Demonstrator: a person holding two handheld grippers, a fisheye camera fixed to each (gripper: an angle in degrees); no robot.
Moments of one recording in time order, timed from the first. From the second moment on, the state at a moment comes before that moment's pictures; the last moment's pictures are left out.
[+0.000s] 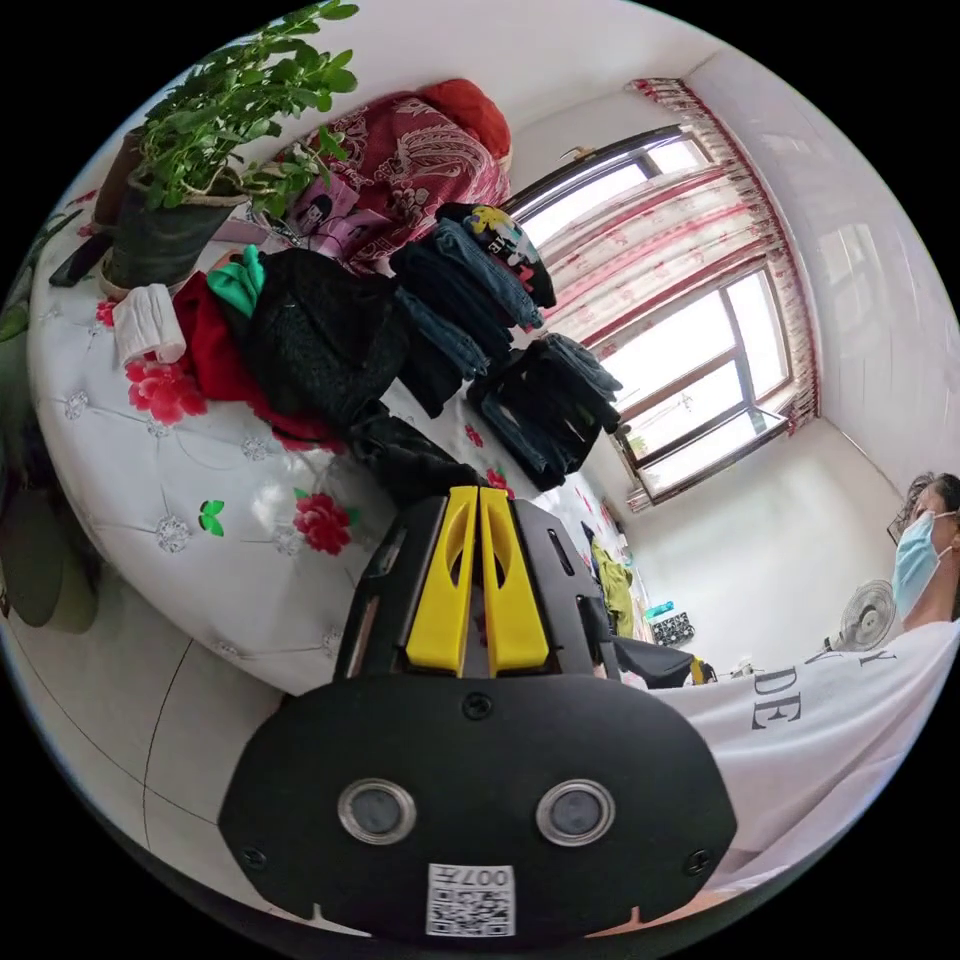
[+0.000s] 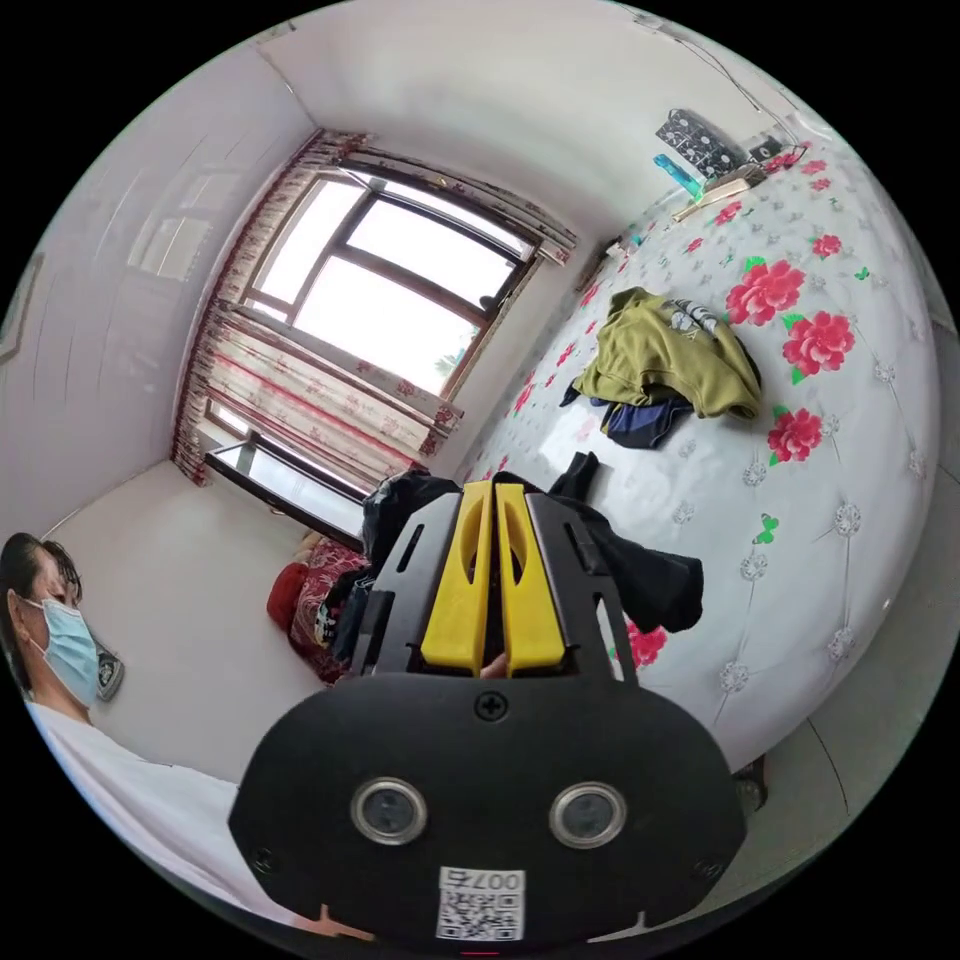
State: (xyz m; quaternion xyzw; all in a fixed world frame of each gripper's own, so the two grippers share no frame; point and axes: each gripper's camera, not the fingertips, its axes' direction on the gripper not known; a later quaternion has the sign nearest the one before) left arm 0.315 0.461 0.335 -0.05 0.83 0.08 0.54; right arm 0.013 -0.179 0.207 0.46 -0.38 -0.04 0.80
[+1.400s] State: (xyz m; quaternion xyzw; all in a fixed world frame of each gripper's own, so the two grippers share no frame) left arm 0.566 0.412 0.421 -0.24 0.66 0.00 0.71; right arm -0.151 -0.620 0.333 0.24 -0.40 0.06 0.88
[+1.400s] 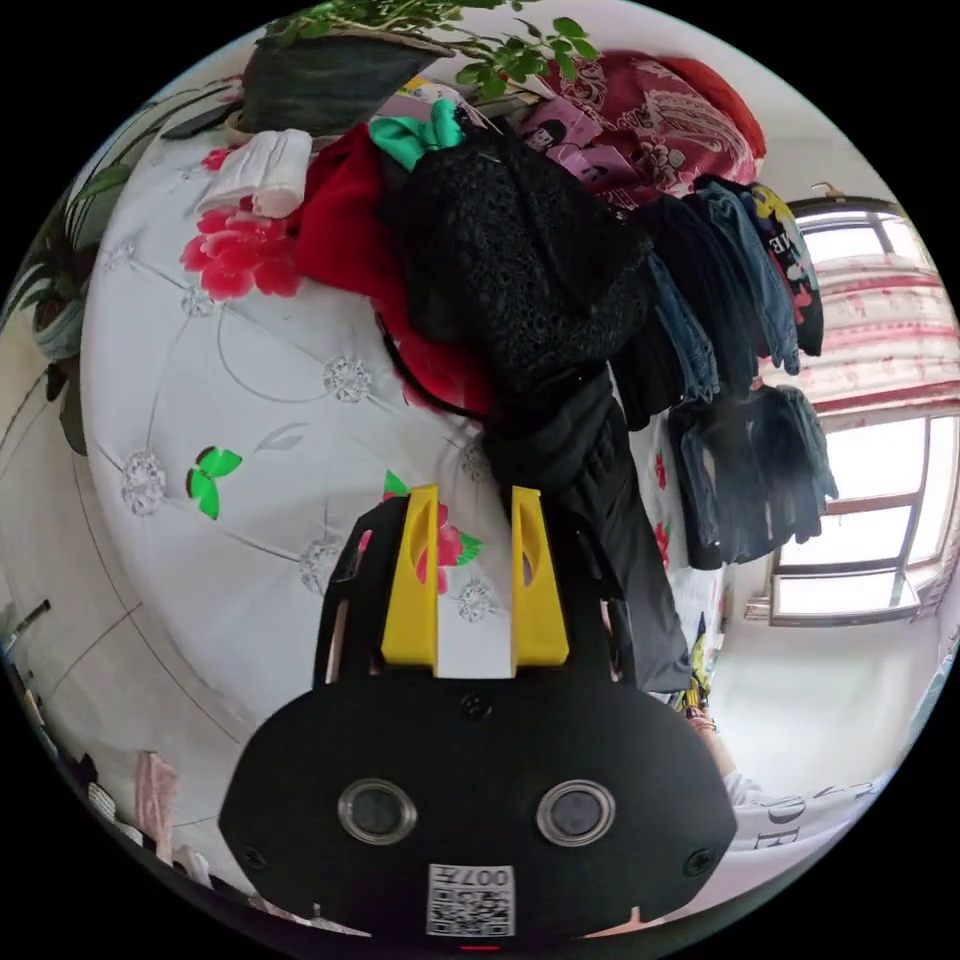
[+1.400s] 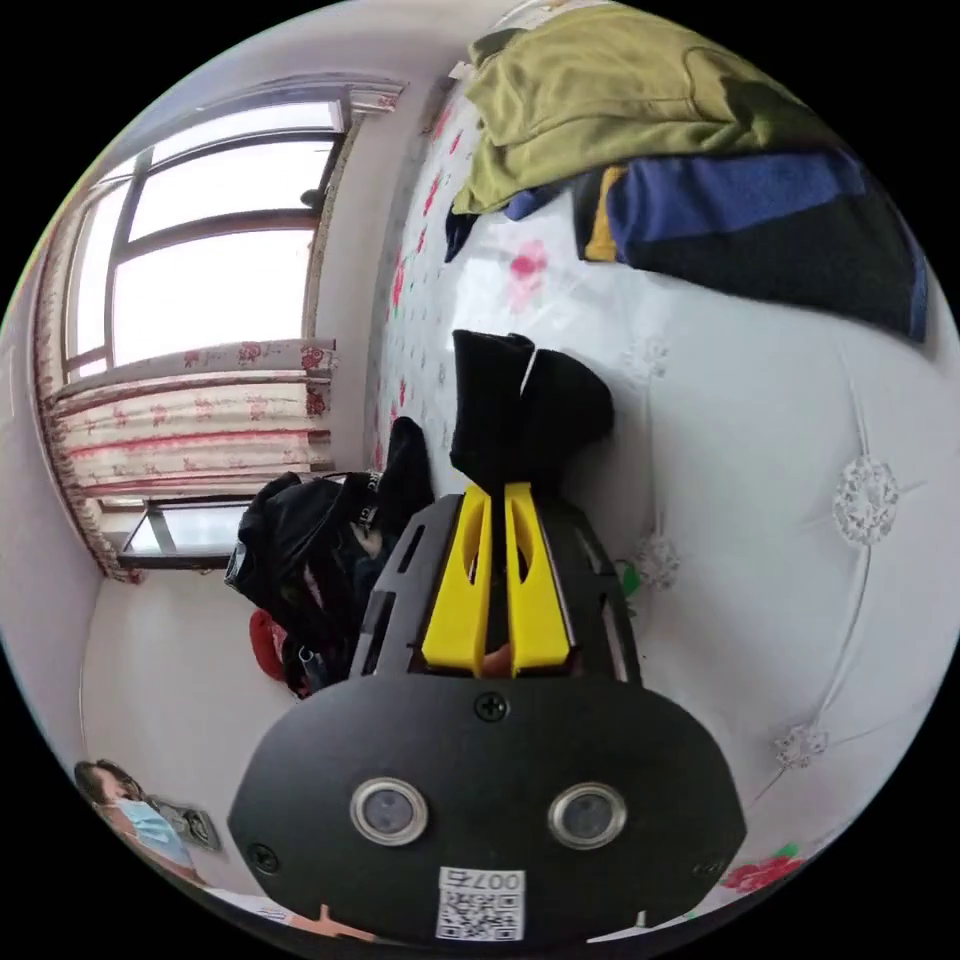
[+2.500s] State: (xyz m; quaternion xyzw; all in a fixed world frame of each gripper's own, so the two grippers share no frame) left arm 0.704 0.530 0.046 0.04 0.86 0.42 0.28; right arm -0.281 -0.409 0.377 0.18 -0.19 -0.28 0.92
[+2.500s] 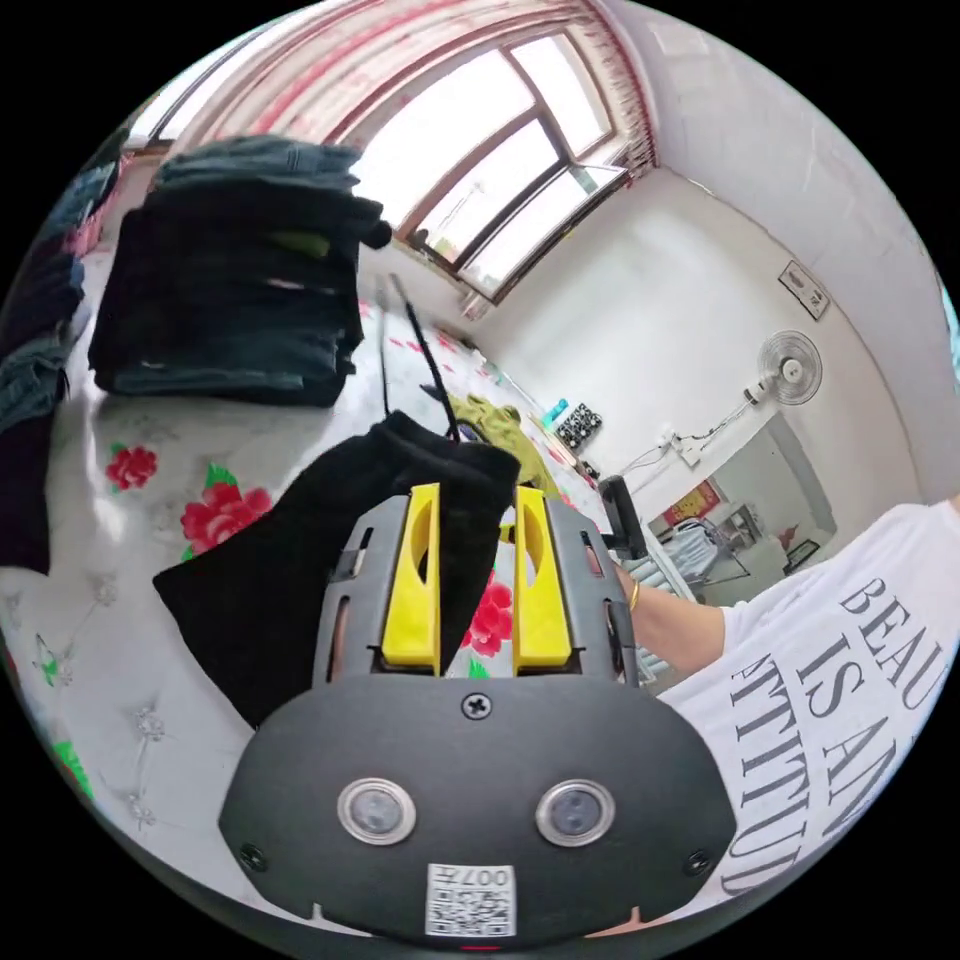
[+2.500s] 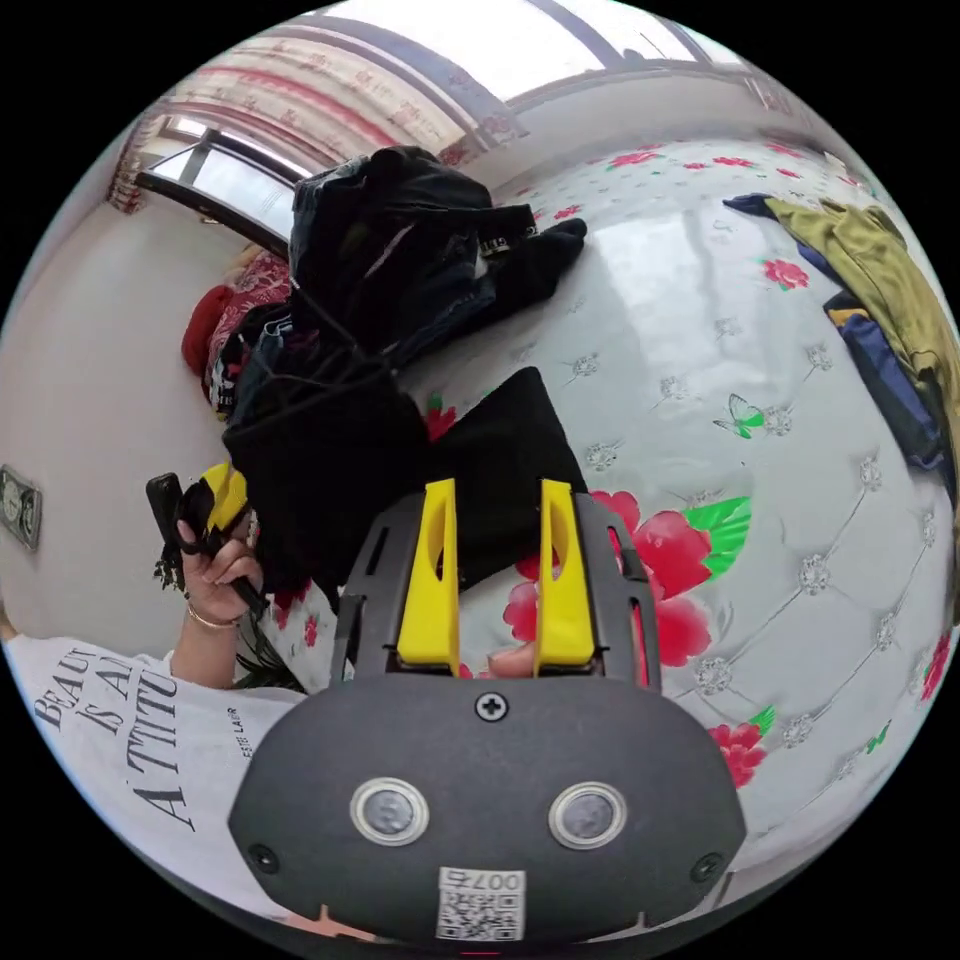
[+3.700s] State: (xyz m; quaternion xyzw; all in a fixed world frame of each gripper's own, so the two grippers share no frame) left arm 0.820 0.490 0.156 -0.02 0.88 0.37 0.30; right arm -0.307 -0.459 0.216 0.15 -0.42 -0.46 0.77
